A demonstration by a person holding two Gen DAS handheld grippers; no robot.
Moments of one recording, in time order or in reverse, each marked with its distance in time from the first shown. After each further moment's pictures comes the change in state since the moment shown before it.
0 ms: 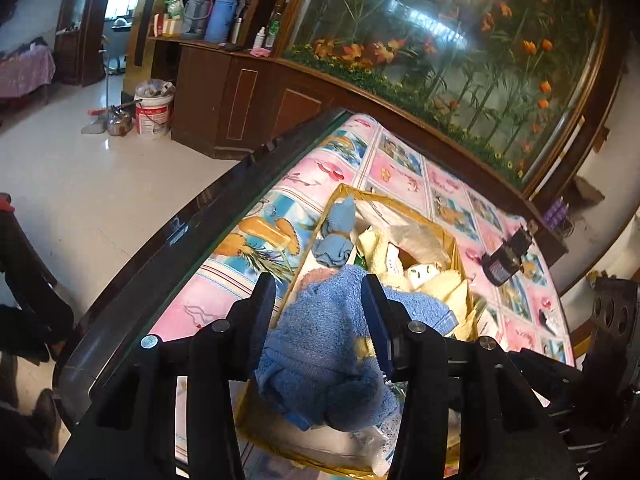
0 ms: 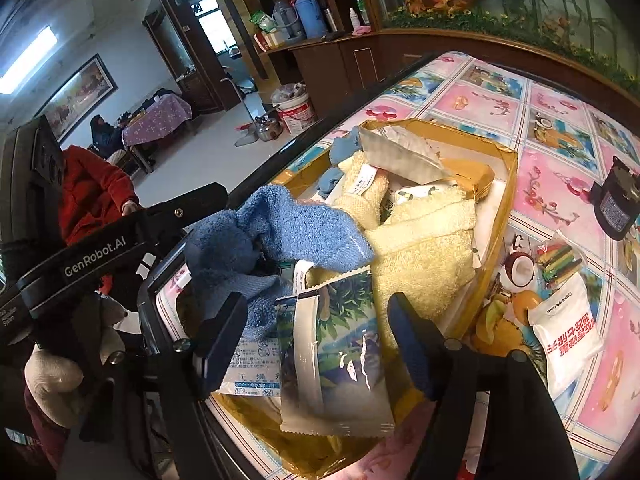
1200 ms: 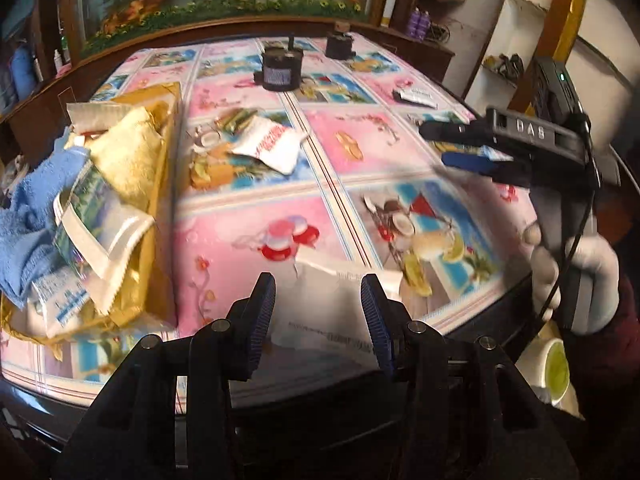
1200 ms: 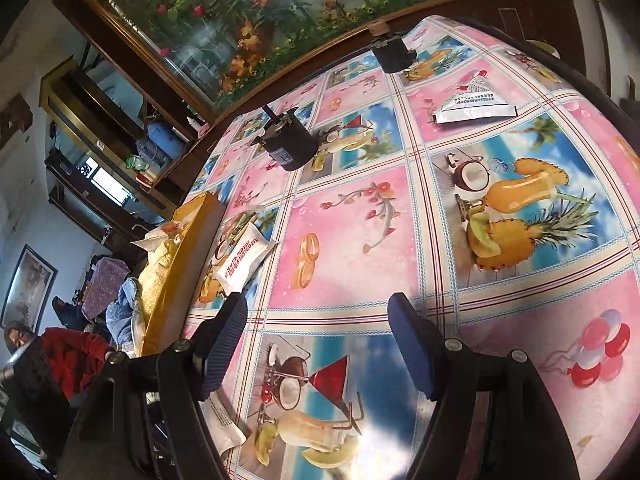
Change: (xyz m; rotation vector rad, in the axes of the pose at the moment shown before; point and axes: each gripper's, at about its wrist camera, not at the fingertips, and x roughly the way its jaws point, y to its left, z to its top) left arm -0.013 -0.199 -0.168 0.639 0.360 -0.260; right arm -0.158 -0.211 -0.138 0.563 -0.262 -0.160
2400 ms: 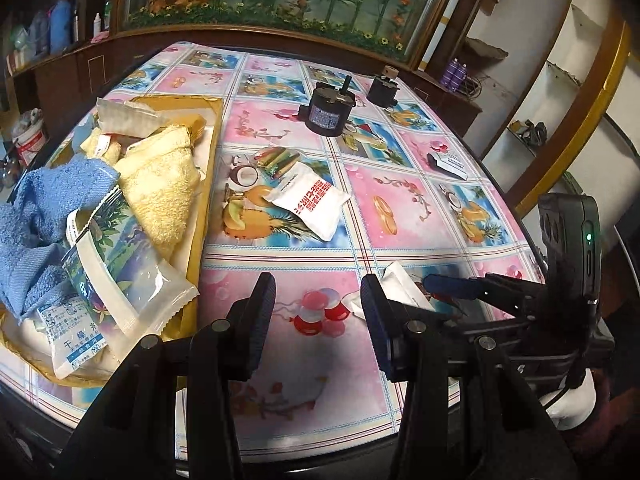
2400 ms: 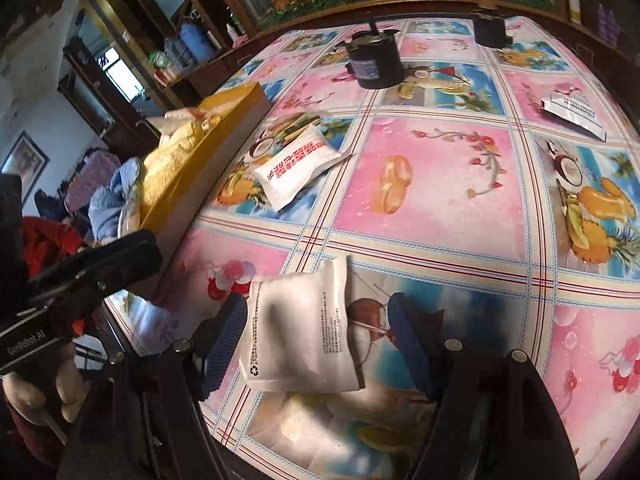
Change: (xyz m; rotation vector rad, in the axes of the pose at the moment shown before) left arm 0.001 0.041 0.043 -0.223 -0.114 -0.019; right arm 0.043 0.075 -0.041 -0.360 0.246 -0.090
